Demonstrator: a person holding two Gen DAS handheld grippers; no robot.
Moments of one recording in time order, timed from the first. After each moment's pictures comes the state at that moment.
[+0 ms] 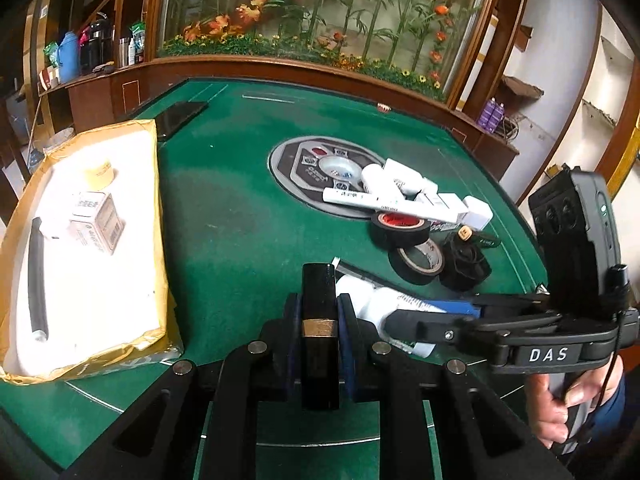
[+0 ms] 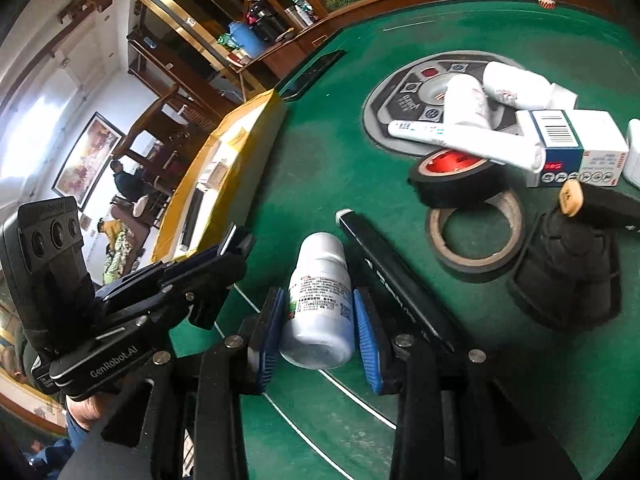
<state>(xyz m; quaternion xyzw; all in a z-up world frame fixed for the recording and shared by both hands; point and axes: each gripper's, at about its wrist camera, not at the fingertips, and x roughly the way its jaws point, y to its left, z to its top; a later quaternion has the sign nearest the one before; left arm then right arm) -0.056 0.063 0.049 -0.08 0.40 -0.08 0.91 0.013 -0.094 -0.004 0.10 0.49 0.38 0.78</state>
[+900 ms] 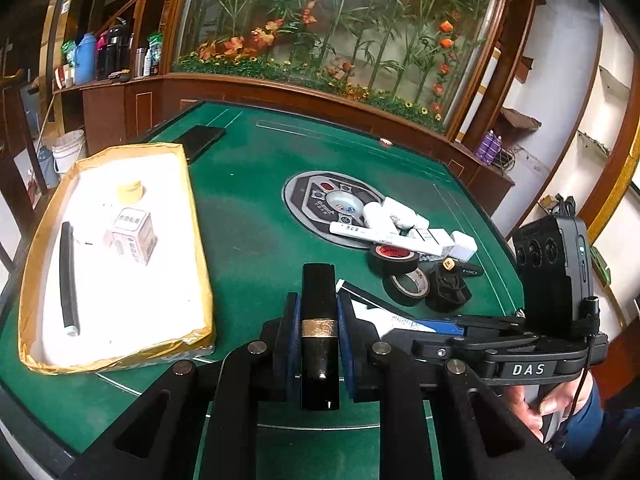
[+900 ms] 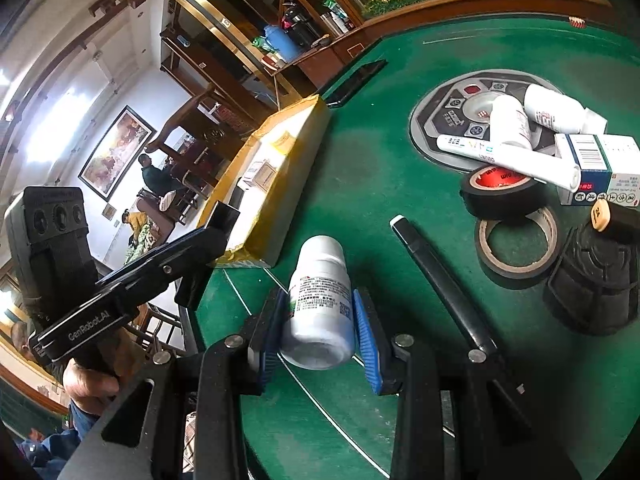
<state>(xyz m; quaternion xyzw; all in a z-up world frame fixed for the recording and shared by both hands) -0.081 0.086 0.078 -0.12 0.36 -0.07 0.92 0.007 -0.086 0.004 0.10 0.45 0.44 0.77</state>
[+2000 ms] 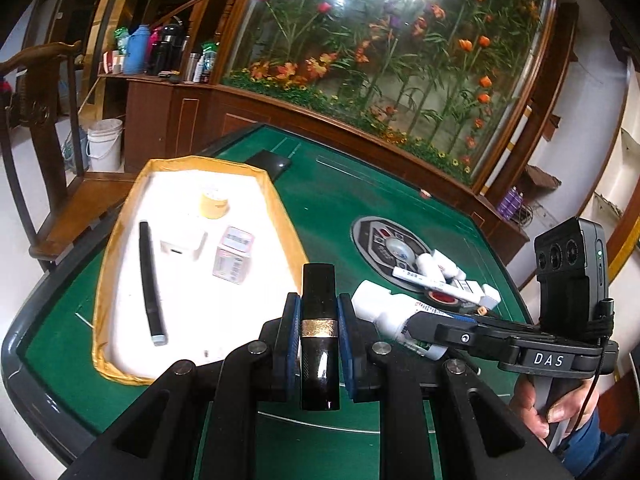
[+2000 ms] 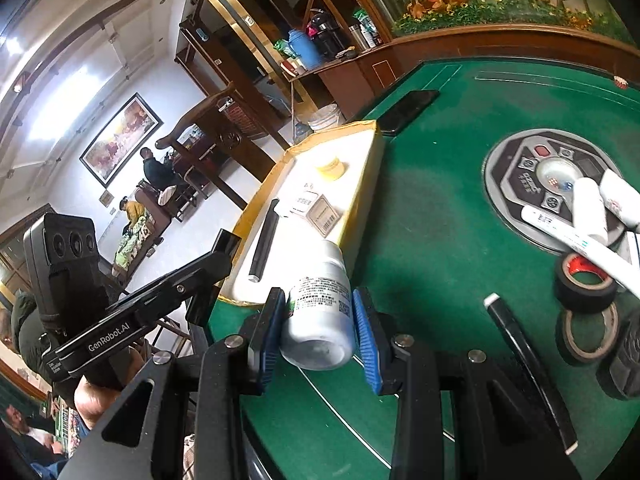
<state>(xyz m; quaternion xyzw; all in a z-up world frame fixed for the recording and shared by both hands) -0.107 0.182 0.084 -0.18 0.30 -0.02 0.93 -0.002 -0.001 0.051 0.06 0.42 0.45 0.79</state>
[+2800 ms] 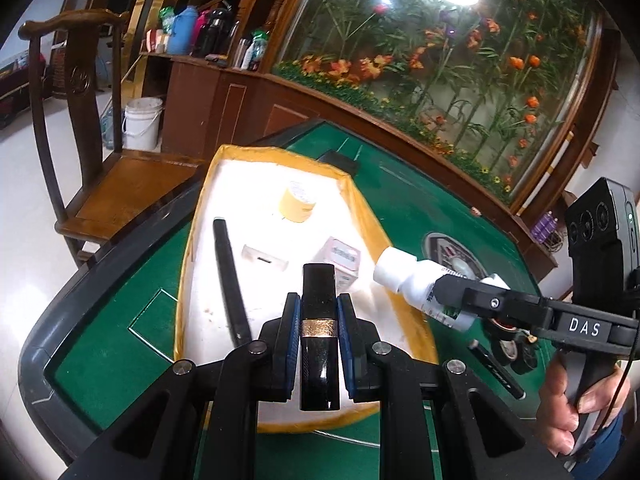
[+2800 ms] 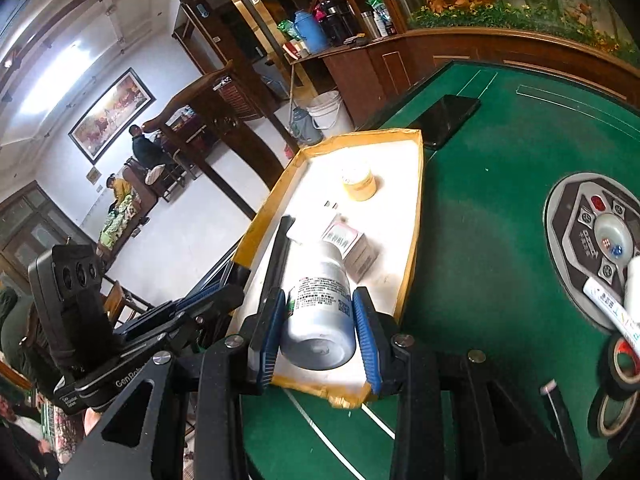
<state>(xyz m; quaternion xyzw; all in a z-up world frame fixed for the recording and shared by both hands) -0.086 0.257 0.052 -0.22 0.32 0.04 0.92 0.021 0.090 0.062 0.02 0.44 0.43 0.79</state>
